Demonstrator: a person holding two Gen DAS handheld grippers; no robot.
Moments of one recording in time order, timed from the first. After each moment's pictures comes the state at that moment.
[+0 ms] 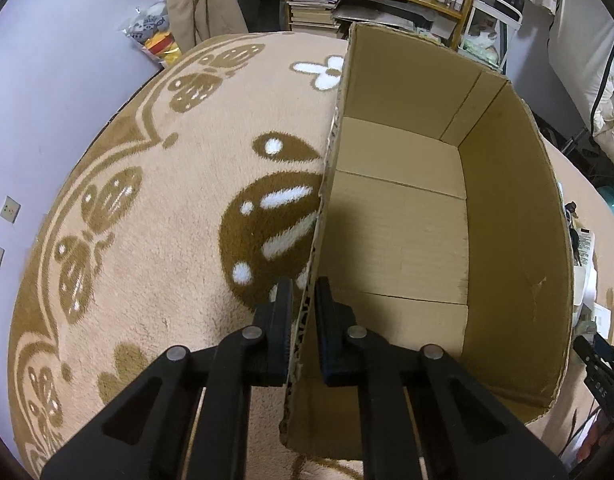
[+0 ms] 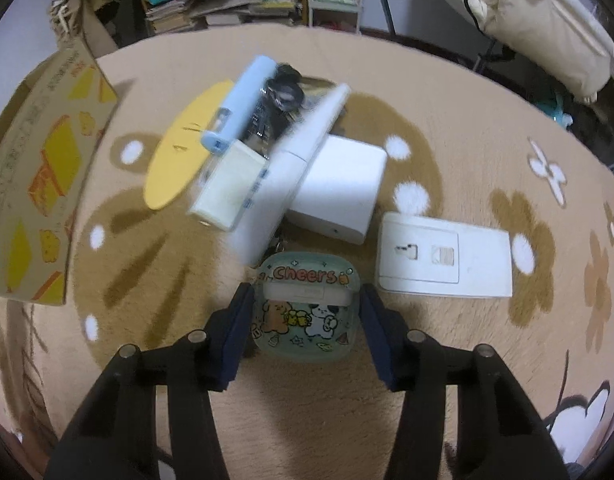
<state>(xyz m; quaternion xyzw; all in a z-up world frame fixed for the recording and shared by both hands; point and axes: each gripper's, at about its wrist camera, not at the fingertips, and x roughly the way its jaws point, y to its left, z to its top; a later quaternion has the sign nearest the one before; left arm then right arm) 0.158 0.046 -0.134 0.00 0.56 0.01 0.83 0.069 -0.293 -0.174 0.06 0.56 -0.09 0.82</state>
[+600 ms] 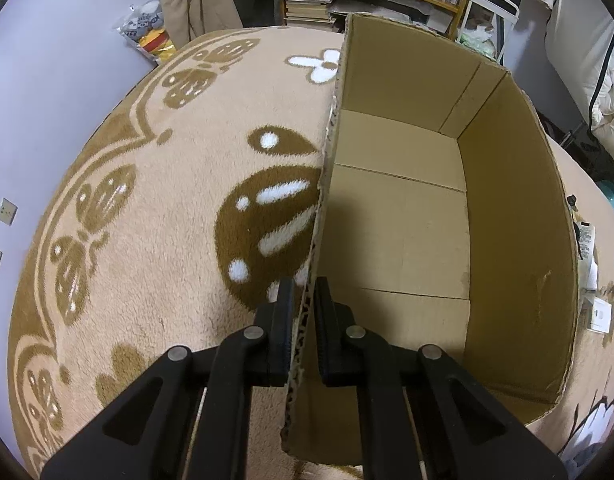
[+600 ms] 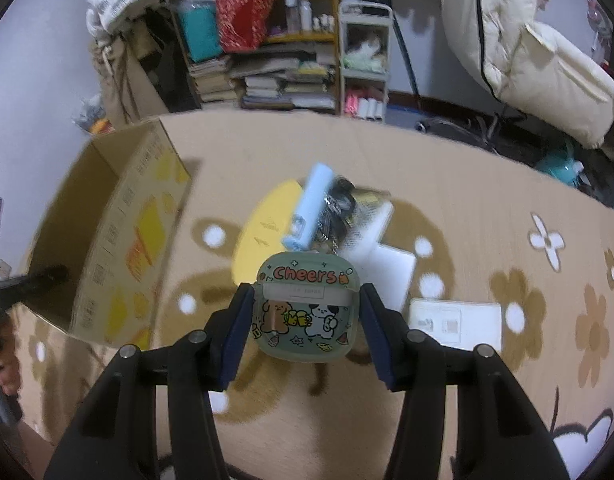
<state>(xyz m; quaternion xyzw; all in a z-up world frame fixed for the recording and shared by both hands) 0.159 0.047 -0.137 0.00 0.56 0.01 0.83 0.074 -0.272 -0.088 0.07 0.47 -0.04 0.88</state>
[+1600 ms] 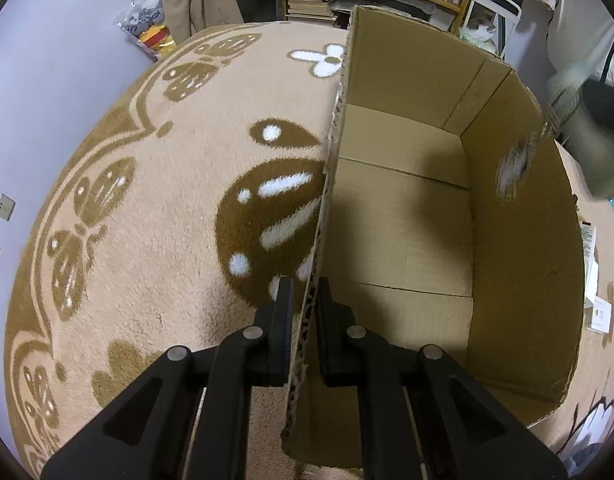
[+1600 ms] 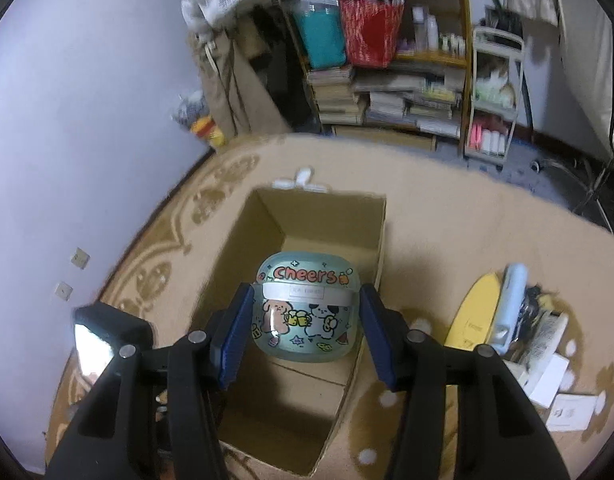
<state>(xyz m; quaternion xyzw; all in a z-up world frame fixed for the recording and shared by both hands) 0.158 0.052 -0.144 -0.01 0.56 0.00 0.83 0.173 -0.123 -0.049 0.09 0.47 0.12 0.87</state>
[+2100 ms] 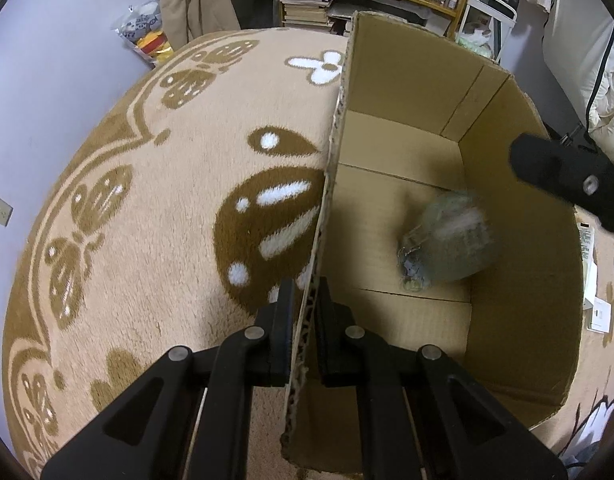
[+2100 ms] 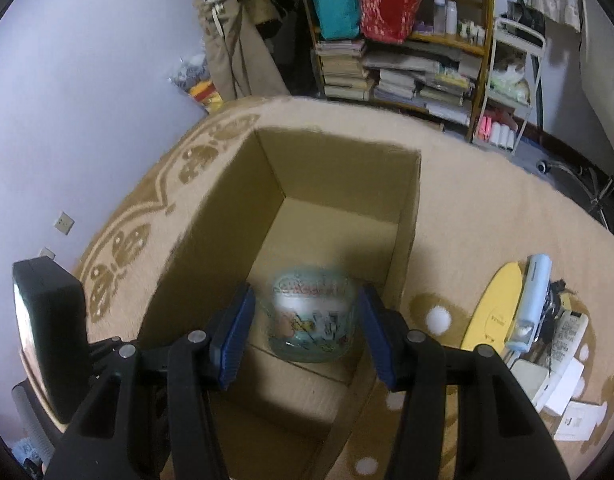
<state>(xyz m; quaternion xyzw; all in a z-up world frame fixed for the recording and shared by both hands) 0.158 0.051 -0.144 0.00 0.55 0.00 0.83 0.178 -0.099 -0.082 0.05 0.48 0.13 0.86</state>
